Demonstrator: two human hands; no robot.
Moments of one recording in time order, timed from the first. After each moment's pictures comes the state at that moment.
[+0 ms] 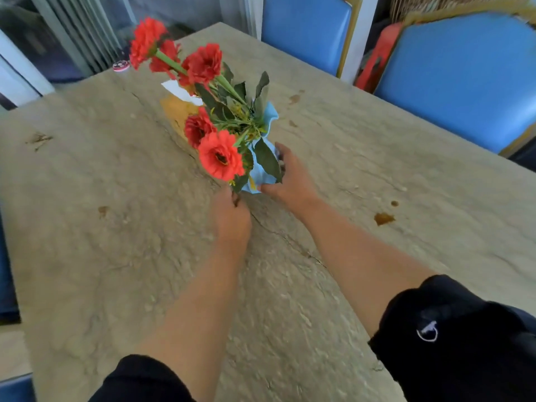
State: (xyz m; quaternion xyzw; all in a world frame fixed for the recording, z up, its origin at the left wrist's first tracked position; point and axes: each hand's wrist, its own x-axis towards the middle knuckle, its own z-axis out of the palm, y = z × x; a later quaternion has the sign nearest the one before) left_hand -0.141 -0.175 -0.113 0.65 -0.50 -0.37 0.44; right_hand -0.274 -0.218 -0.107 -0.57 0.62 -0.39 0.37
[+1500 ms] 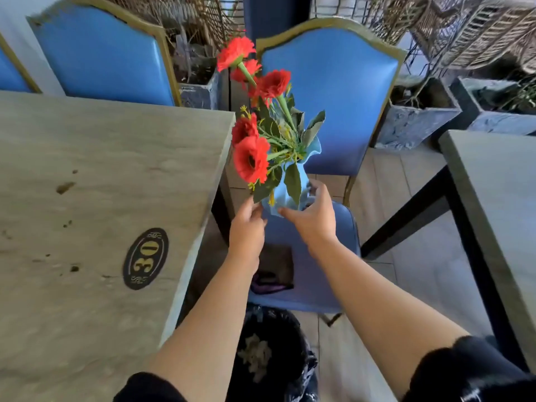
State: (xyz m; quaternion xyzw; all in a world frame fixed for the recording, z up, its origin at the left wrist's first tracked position) left_hand -0.515 0.229 -0.121 0.37 -0.57 -0.71 0.19; right_hand -0.615 0.309 -0.130 -0.13 0.82 -0.54 0.14
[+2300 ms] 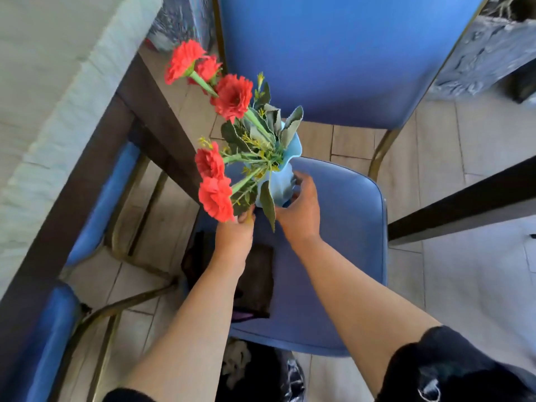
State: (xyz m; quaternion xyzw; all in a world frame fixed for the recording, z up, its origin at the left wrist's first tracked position) left_hand -0.626 0.208 -0.363 0.51 -0.55 -0.63 0.17; right_hand -0.724 0.268 -0.383 -0.15 0.82 -0.52 0.19
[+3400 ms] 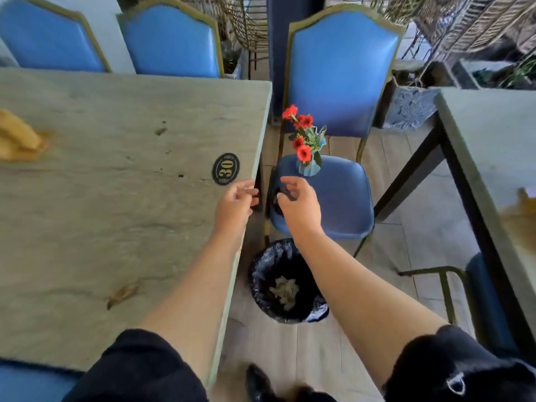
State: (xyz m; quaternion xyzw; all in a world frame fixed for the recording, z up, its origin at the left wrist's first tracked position) left_hand -0.268 0.258 -0.048 0.40 -0.61 -0.65 0.19; right_hand -0.343 0.356 -0.055 -0.14 0.80 -0.56 0.18
